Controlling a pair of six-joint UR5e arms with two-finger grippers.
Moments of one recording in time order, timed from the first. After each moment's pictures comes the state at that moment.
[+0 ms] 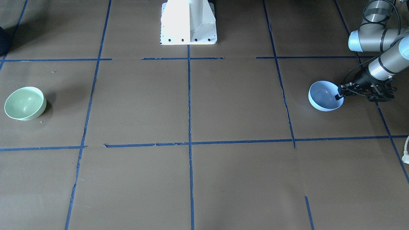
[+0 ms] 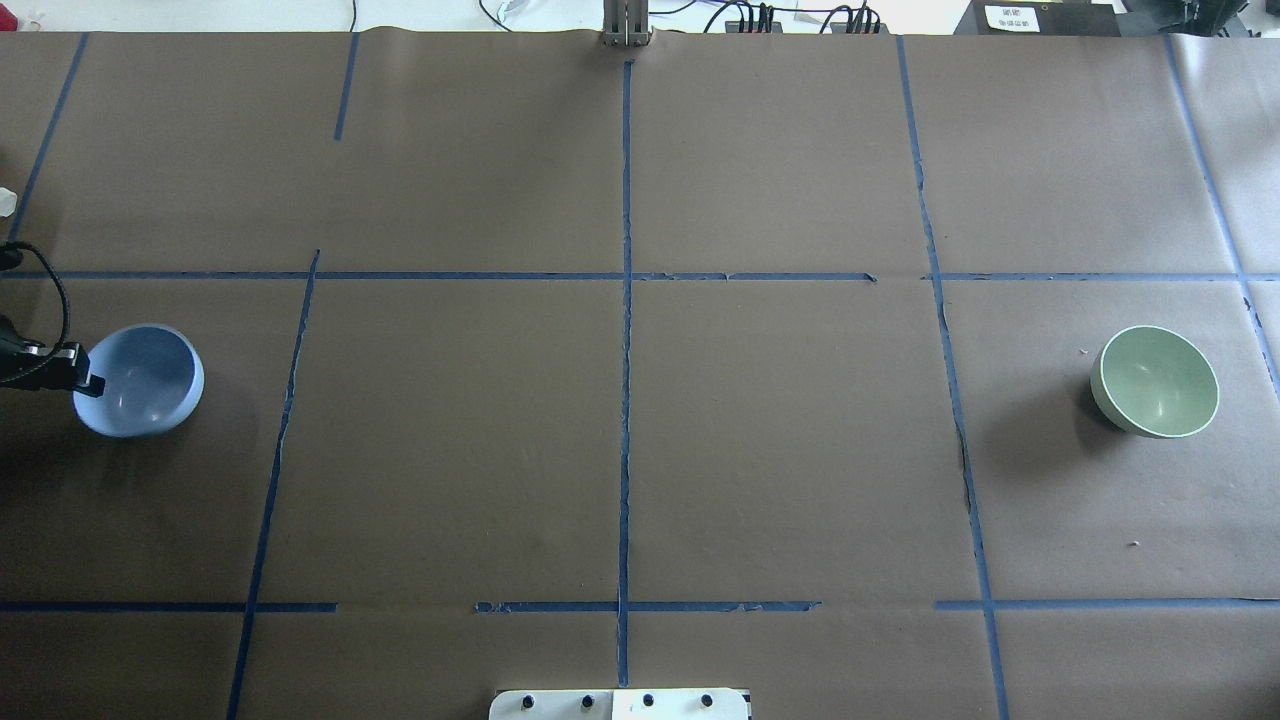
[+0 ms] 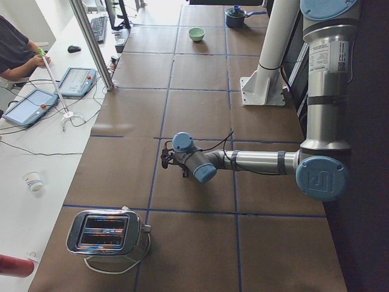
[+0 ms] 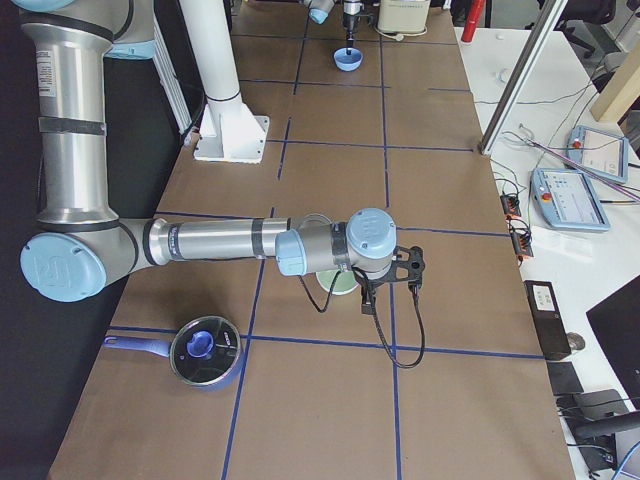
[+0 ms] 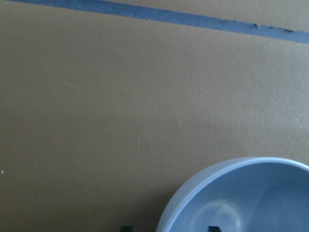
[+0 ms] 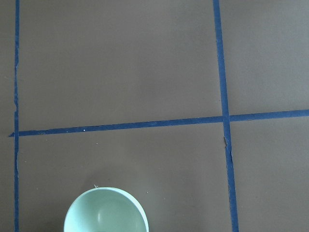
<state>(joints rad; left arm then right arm) -1.02 -1.51 -1.53 -2.36 -2.35 -0.91 1.57 -1.60 1.69 -1.47 2.53 0.23</state>
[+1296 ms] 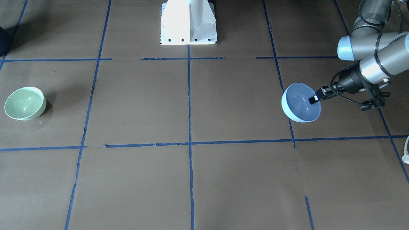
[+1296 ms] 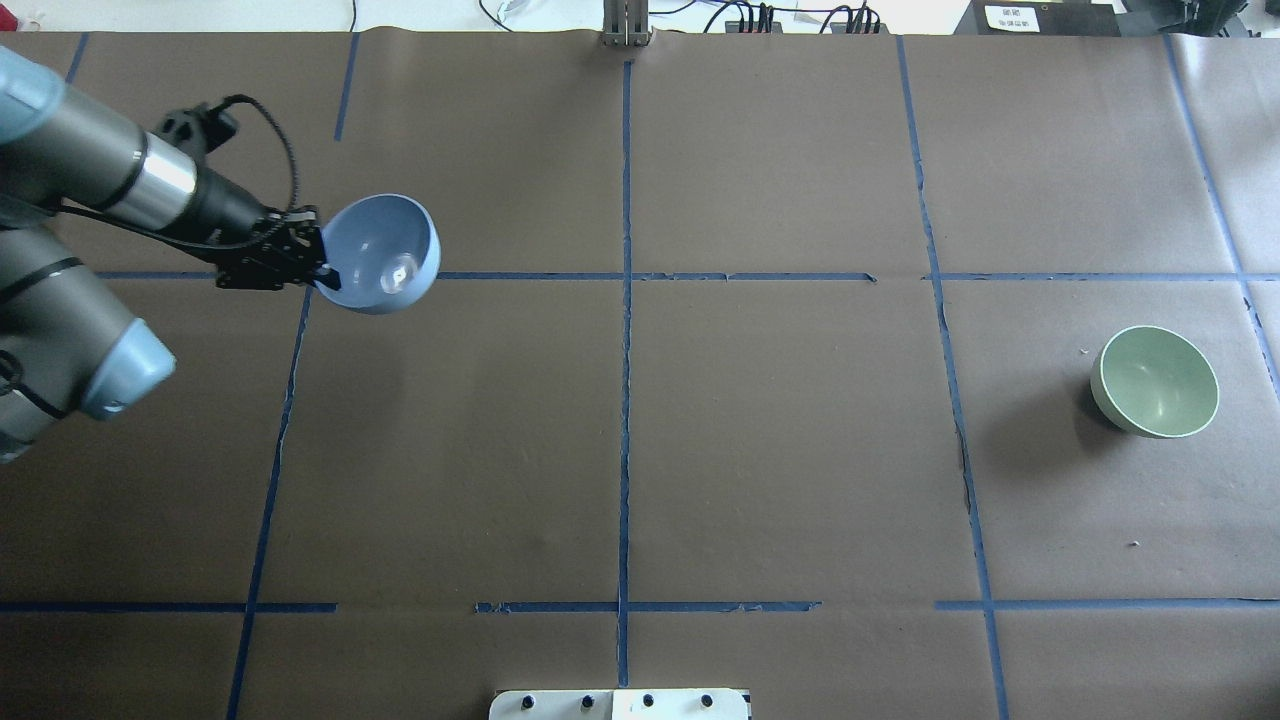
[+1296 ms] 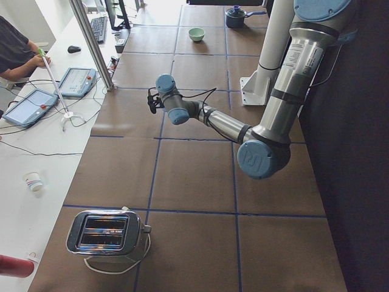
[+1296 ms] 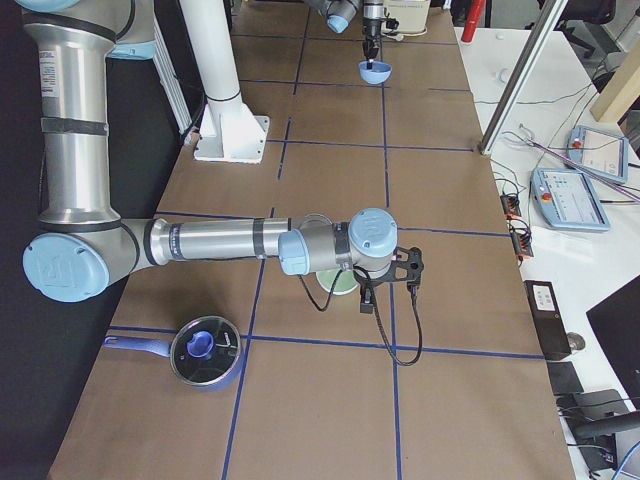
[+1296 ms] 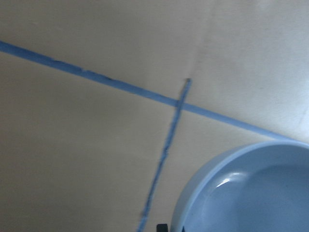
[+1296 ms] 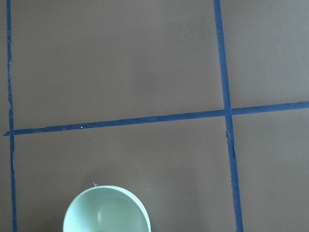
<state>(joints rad) -0.89 -1.95 -1.62 -2.14 -2.31 -1.45 1.54 -1.60 1.69 -1.46 2.51 0.26</state>
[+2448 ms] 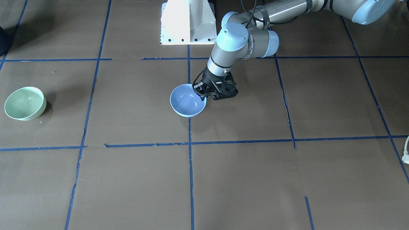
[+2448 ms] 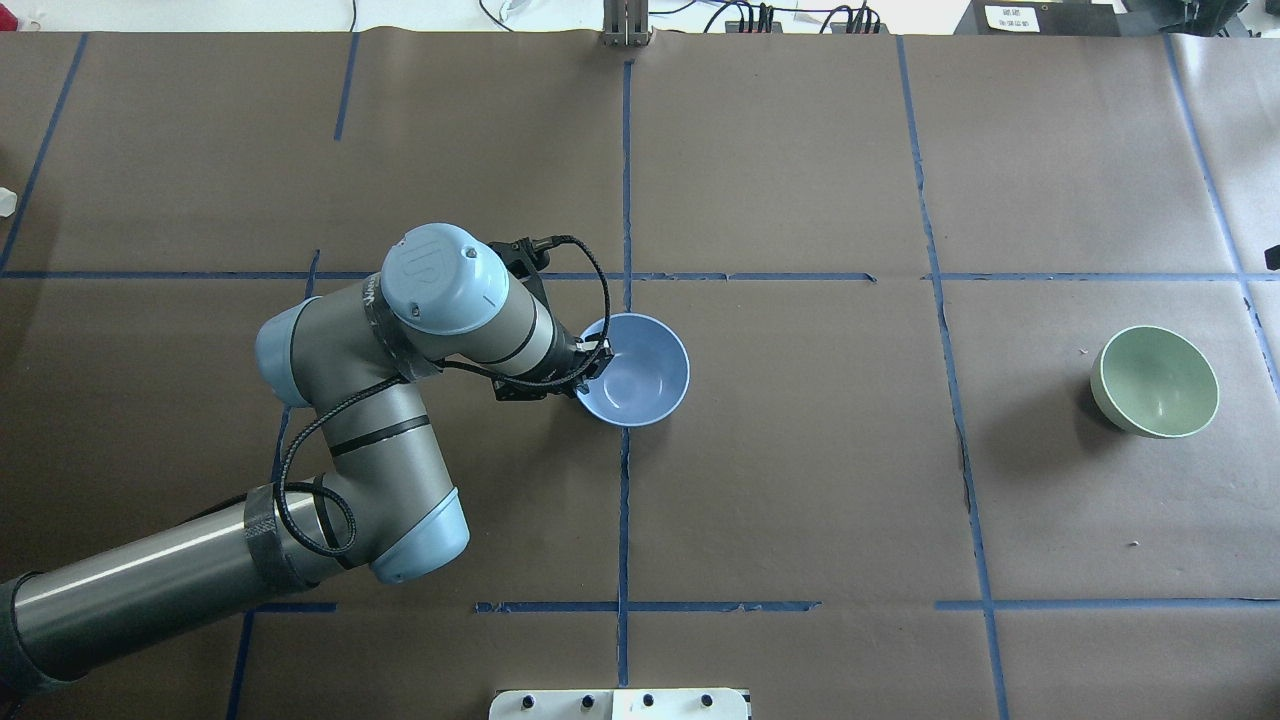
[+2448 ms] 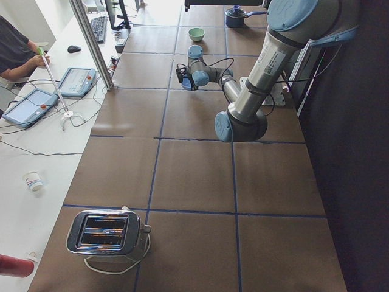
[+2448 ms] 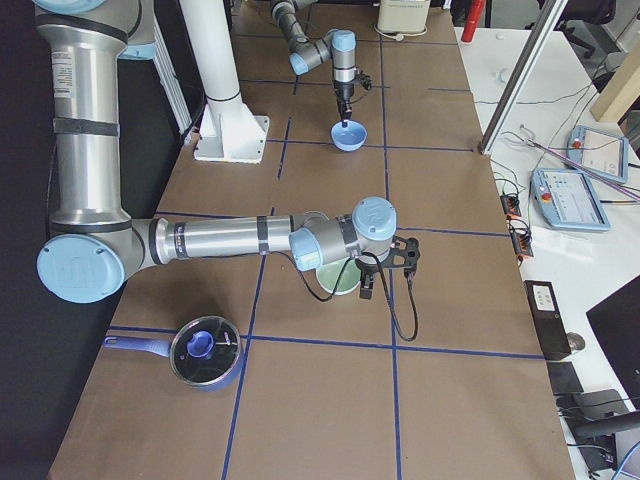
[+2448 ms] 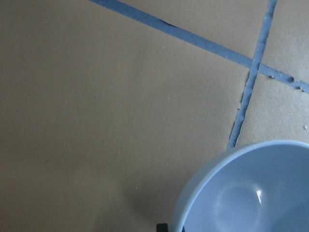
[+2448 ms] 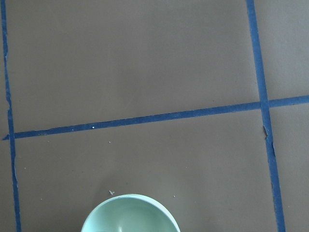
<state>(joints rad) -0.52 -2.25 -1.55 -1.91 -1.93 -1.59 1.41 -1.60 1.69 -1.32 2.46 0.49</state>
